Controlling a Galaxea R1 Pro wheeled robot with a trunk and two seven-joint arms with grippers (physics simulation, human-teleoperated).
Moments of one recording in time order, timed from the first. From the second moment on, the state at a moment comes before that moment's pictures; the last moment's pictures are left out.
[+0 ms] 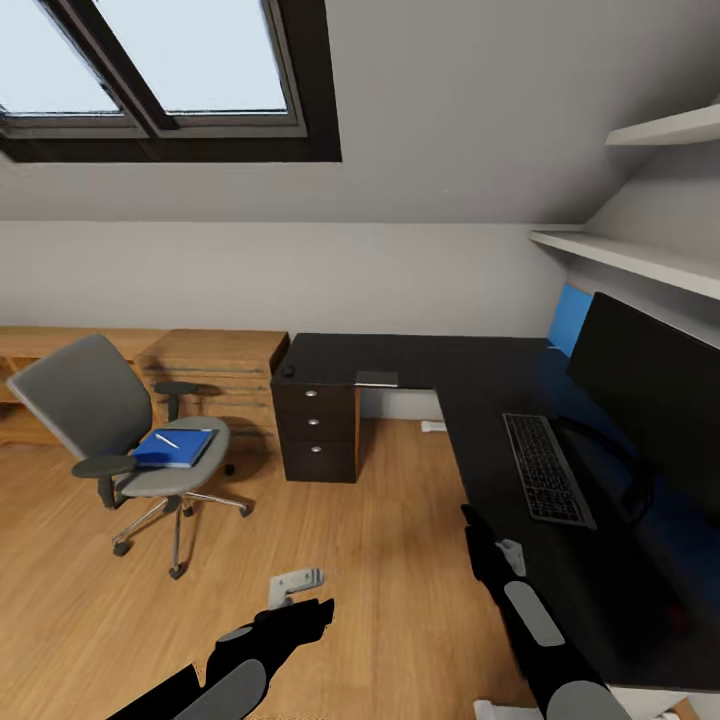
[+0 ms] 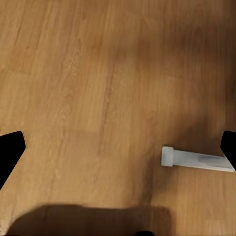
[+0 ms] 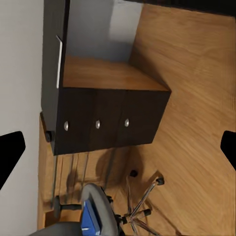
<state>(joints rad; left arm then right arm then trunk) -0.41 0.28 -0.98 -1.42 1.26 0.21 0.80 -0.51 0.04 -0.17 -0.67 -1.21 0.08 0.12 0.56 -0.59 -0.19</state>
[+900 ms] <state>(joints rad) -0.41 0.28 -0.94 -1.42 1.26 0.21 0.80 -0.51 0.10 -0.15 -0.70 -0.86 0.03 0.11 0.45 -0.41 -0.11</state>
